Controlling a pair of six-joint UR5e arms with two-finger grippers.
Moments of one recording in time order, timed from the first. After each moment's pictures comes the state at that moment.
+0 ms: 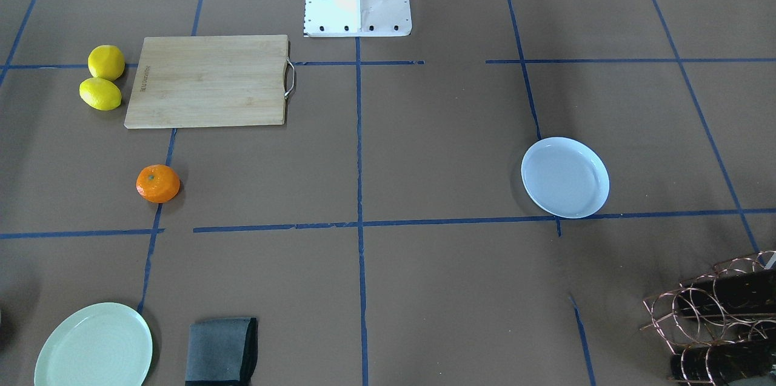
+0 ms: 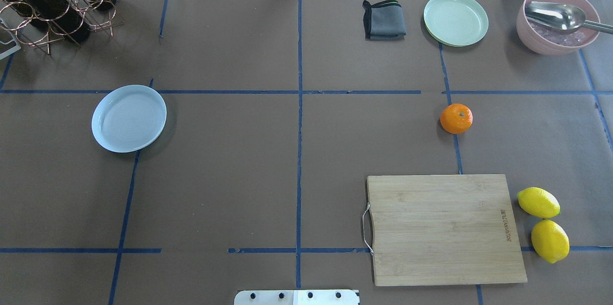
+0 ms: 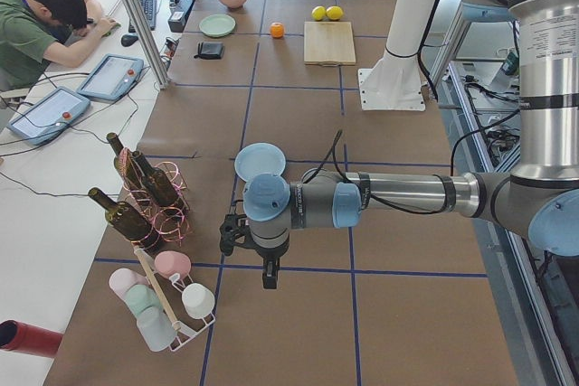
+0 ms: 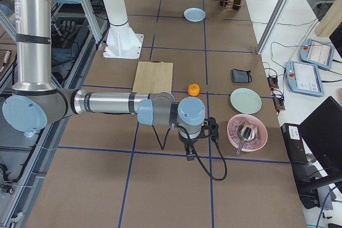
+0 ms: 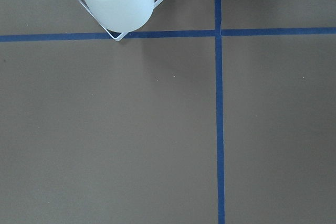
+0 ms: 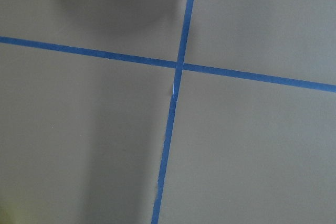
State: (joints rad) left arm -1.63 -1.44 -1.73 -1.51 -2.35 0.09; right arm 1.64 -1.63 1.68 -1.64 2.39 -0.21
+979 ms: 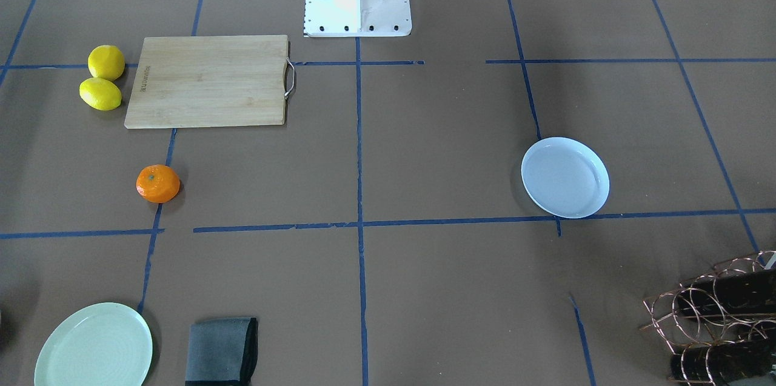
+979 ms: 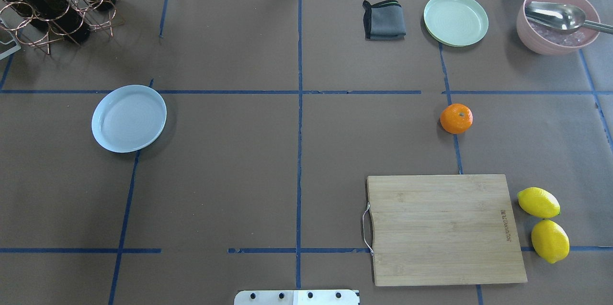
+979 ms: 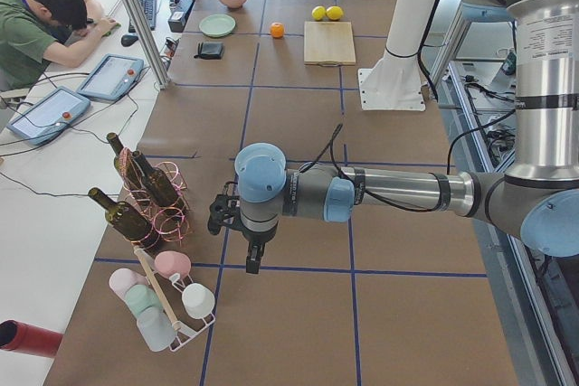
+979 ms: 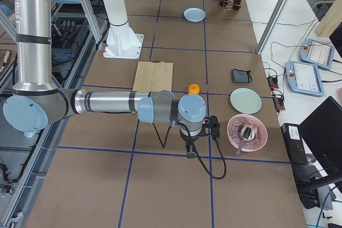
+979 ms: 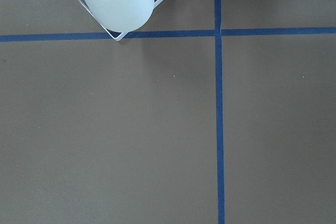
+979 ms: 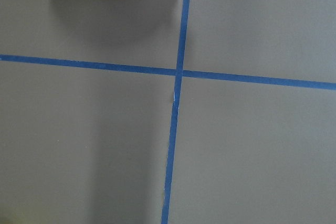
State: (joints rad) left arm -1.56 -1.47 -1.74 -1.79 -2.36 -0.08; right arm 1.64 -1.63 1.69 -1.63 2.39 -0.13
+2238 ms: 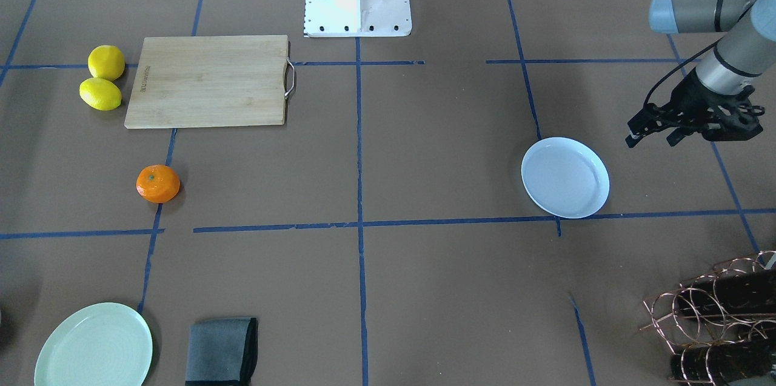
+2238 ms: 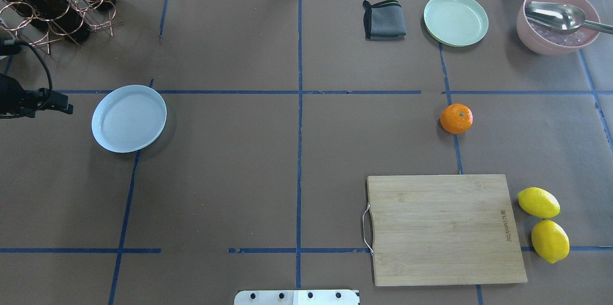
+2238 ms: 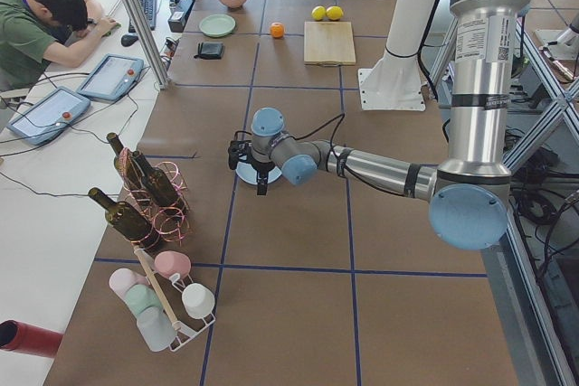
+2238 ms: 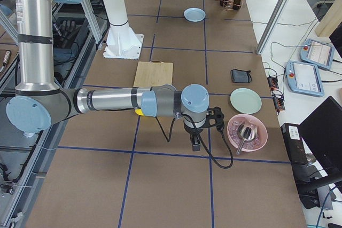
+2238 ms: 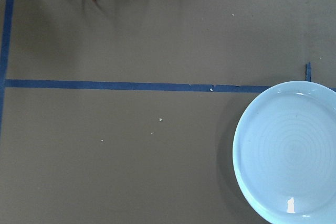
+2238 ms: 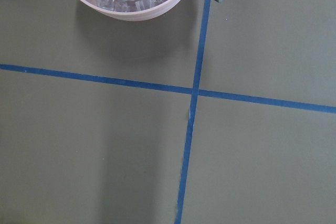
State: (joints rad) left arm -1.00 -1.58 -1.70 -2.14 -2.15 -0.92; right arm 1.64 -1.61 1.73 -1.64 2.41 -0.13
